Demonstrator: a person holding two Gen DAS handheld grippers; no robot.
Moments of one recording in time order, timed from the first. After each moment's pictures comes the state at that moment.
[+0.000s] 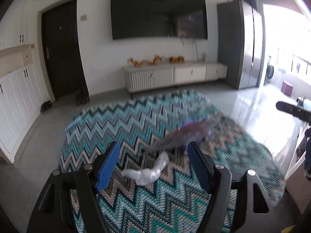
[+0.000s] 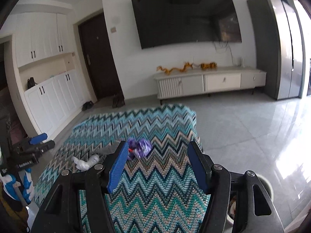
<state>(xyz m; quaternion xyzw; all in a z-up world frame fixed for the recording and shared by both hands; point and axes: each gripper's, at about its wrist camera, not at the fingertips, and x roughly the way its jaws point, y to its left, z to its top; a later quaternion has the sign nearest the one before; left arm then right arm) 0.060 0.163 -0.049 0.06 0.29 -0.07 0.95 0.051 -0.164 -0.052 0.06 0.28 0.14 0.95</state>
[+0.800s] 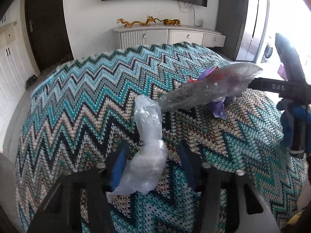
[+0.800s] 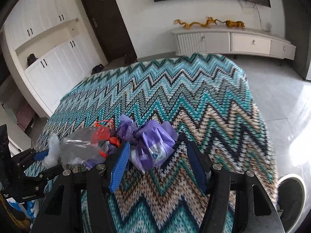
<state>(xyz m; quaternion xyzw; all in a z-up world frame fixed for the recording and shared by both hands) 0.143 0.186 -0.156 0.04 0.41 -0.11 0.91 0.219 -0.068 -0.170 0.06 0.41 0.21 0.89</state>
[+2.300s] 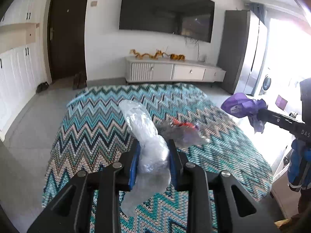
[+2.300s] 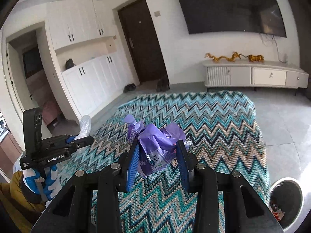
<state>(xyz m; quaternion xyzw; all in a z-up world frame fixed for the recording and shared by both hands) -0.015 0.212 -0.048 -0.01 0.29 -0.09 0.95 0.011 -0.079 -0.049 0.05 0.28 0.30 0.91</state>
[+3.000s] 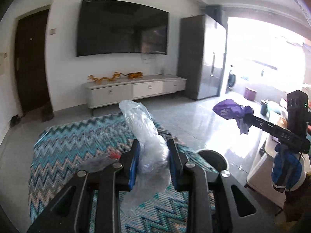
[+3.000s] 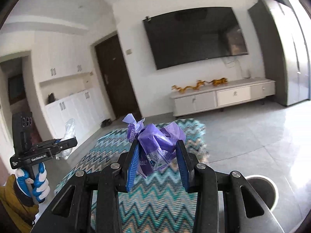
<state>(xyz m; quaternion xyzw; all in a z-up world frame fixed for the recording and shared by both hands) -0.039 0.083 0.026 0.04 0.23 -0.23 0.95 -0.073 -0.226 -0.010 0.11 0.18 0.17 0.96</state>
